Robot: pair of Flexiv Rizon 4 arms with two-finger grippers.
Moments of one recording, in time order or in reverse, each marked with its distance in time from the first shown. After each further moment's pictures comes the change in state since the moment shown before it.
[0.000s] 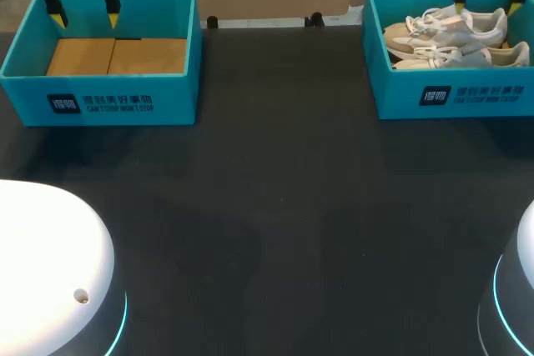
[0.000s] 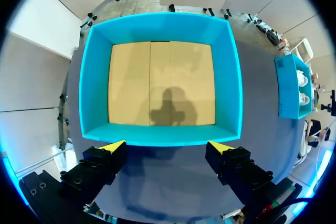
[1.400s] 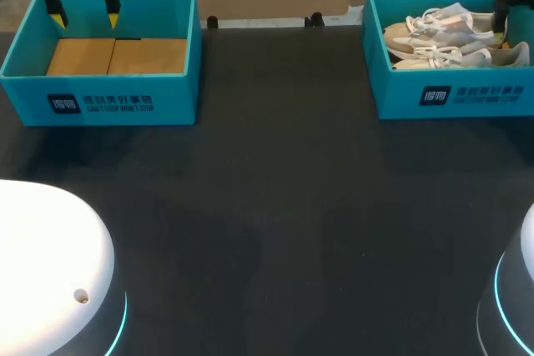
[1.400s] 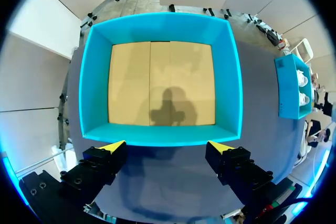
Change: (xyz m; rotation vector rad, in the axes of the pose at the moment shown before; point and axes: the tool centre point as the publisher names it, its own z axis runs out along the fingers) left arm 0.000 0.000 0.000 0.000 0.000 0.000; right arm -0.096 0.006 0.067 -0.083 -0.149 0.053
